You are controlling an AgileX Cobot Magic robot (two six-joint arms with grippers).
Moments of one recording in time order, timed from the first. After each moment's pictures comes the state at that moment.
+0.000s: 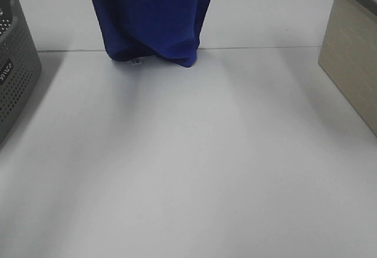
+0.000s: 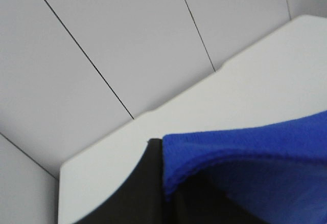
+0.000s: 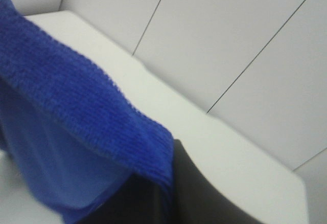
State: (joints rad) left arm -0.30 1.77 -2.08 0.13 0.62 0.32; right arm 0.56 1.73 -1.91 -0.26 0.57 -0.19
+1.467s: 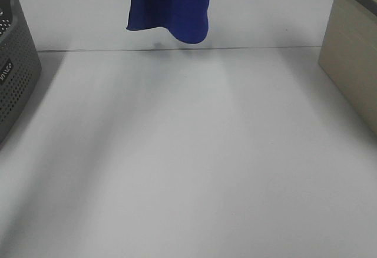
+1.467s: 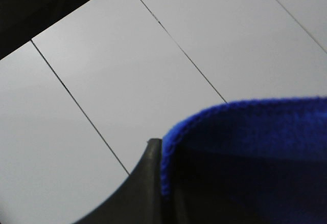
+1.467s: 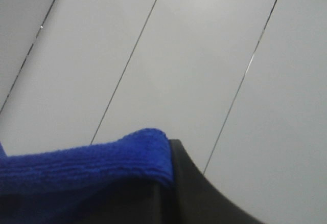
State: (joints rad) left arm -0.30 2.21 -2.53 0.50 -0.07 0.21; right arm 0.37 2.01 -2.20 -0.45 -0.17 0.07
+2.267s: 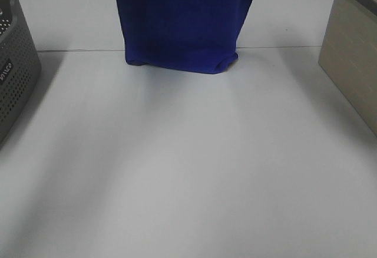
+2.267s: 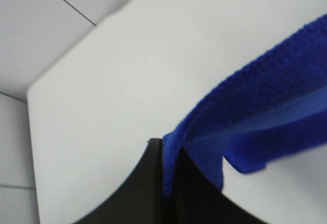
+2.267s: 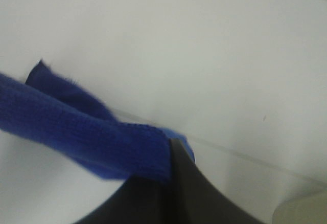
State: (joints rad) left arm -0.40 2.28 -2.54 0.33 1.03 0.27; right arm 0.36 2.10 -2.21 -0.11 0.86 -0.03
